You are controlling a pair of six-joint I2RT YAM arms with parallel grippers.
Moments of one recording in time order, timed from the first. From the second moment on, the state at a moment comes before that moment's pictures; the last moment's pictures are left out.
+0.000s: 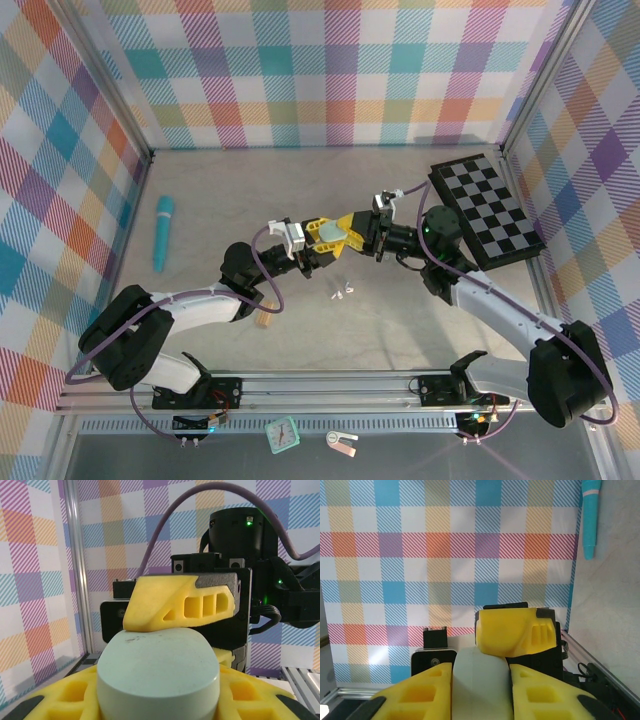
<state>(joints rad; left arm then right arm) -0.70 1.42 0.56 1.22 0.53 -0.11 0.51 1.18 0.70 0.56 -0.82 1.58</state>
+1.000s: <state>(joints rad) -0.66 1.42 0.57 1.15 0.85 -0.18 0.70 1.09 1.16 -0.65 -0.51 -0.24</state>
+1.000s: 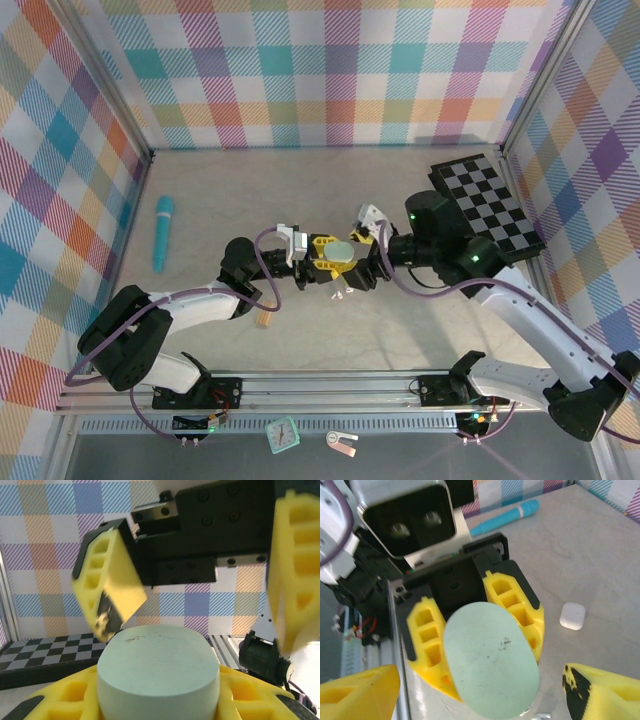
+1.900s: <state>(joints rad) -0.64 1.42 0.57 1.15 0.84 -0.22 0.71 1.08 1.16 -0.57 -0.29 -0.21</state>
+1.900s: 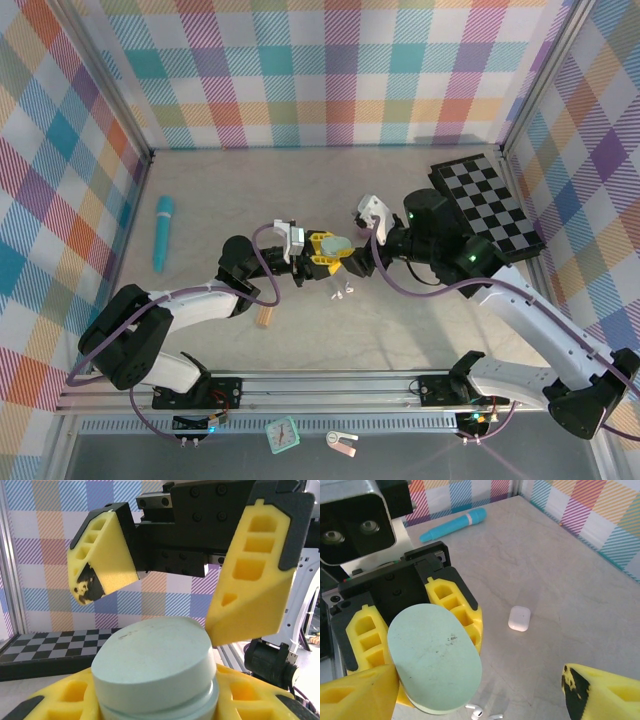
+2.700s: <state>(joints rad) -0.64 1.42 0.57 1.15 0.87 -0.24 0.68 1.13 1.25 -0.57 -0.21 -0.10</state>
